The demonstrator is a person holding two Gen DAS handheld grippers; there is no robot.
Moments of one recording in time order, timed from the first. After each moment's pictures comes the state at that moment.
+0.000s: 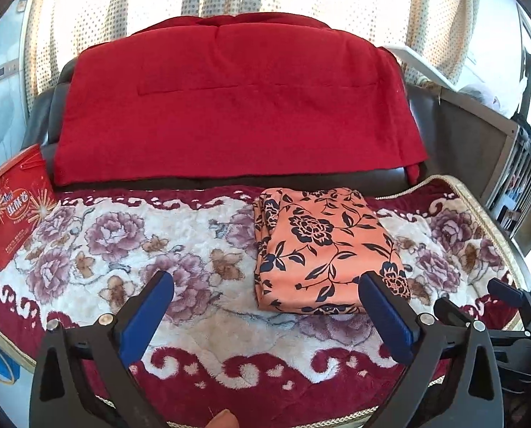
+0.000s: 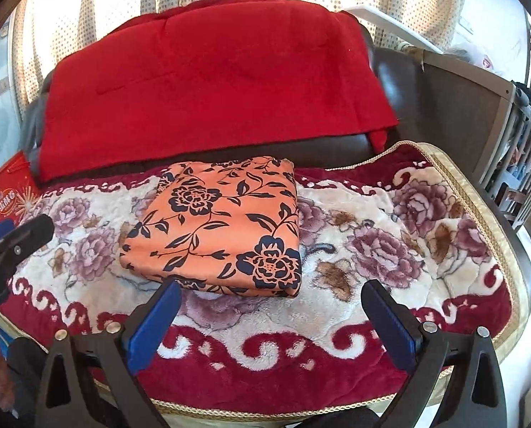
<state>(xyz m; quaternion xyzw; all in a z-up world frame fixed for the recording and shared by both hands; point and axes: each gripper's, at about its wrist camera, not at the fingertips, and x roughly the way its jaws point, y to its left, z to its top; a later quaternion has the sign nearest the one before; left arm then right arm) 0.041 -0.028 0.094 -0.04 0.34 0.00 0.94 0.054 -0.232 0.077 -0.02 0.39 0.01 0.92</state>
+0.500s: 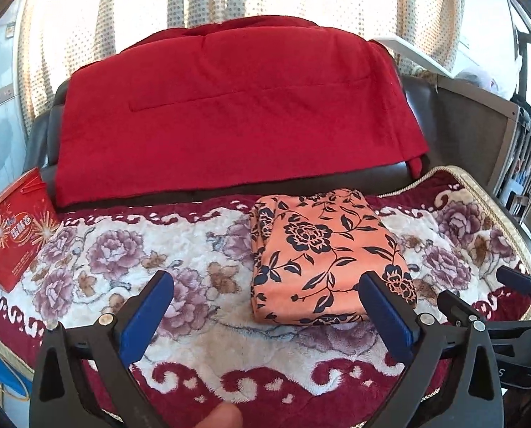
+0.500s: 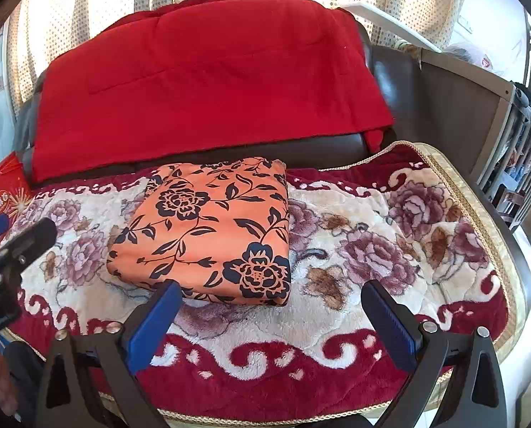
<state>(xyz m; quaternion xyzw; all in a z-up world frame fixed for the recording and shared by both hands) 0.057 -0.050 0.093 0.00 0.33 0.00 0.94 0.069 -0.240 0.076 -0.02 0.40 0.00 0.92</state>
